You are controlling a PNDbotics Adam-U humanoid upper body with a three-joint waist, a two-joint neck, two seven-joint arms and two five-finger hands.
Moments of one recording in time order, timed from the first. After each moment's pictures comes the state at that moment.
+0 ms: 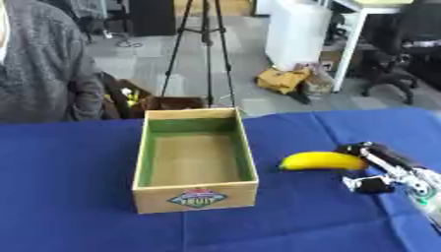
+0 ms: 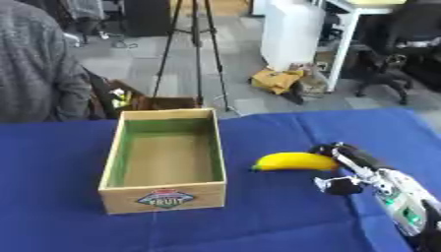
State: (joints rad) left arm -0.27 0.21 0.04 -1.74 0.26 -0.30 -0.51; right arm -0.47 -0.87 -0.02 -1.12 0.51 -0.27 0.13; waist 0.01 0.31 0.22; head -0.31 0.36
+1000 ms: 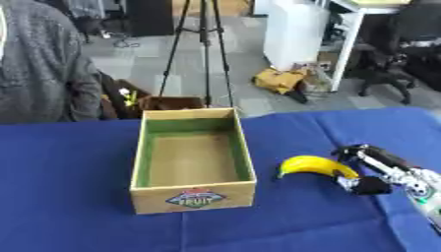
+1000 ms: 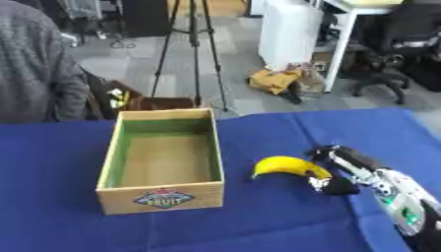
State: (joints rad) left arm -0.27 0.21 0.04 -1.74 0.26 -0.30 -0.51; right arm -0.47 -0.87 -0.01 -1.12 0.51 -0.30 0.19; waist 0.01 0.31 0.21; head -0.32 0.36
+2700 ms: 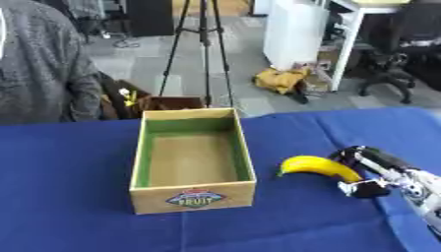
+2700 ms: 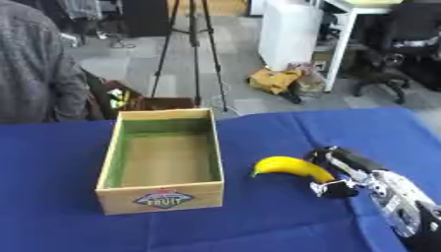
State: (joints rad) left arm -0.27 0.21 0.04 -1.74 0.26 -0.30 -0.51; right arm -0.47 -0.86 -0.01 -1.11 0.55 -0.28 0.16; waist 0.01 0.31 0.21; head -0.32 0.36
